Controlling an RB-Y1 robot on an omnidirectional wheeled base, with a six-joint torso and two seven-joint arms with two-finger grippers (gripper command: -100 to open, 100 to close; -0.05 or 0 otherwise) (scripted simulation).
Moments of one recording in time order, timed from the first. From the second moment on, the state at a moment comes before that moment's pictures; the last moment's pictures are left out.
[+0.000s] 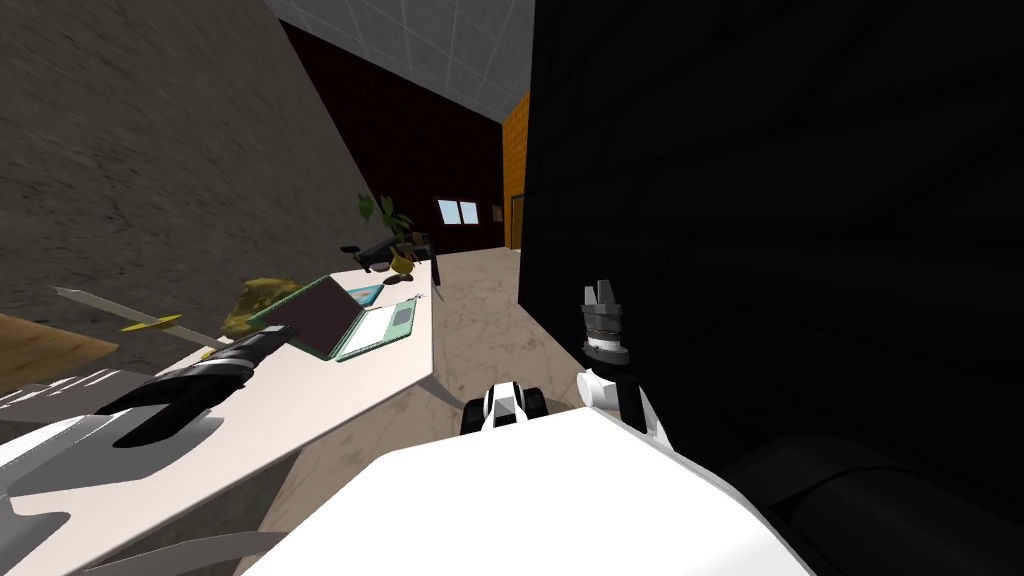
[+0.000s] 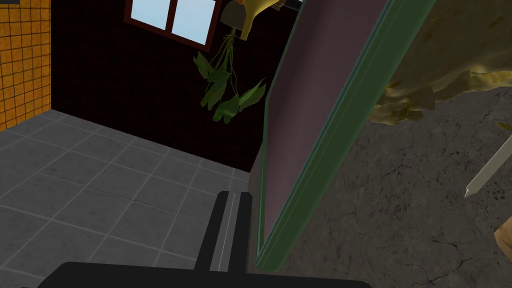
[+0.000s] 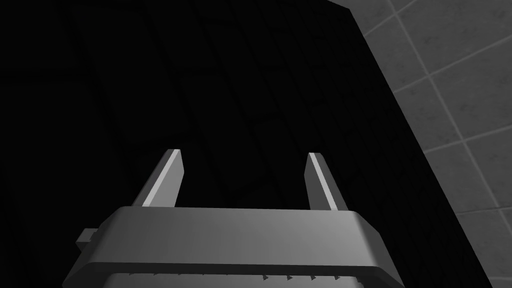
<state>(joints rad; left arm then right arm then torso) 0.24 1.01 0.37 -1.29 -0.35 -0.11 0.10 0.54 0.00 -0.03 -2.37 0.02 -0.52 0.17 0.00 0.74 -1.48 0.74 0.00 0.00</state>
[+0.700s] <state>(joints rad) 0.20 0.99 0.32 -1.33 -0.55 0.01 0.15 0.54 0.00 -0.03 -2.37 0.02 -0.52 0.17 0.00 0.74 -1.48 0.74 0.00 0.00</state>
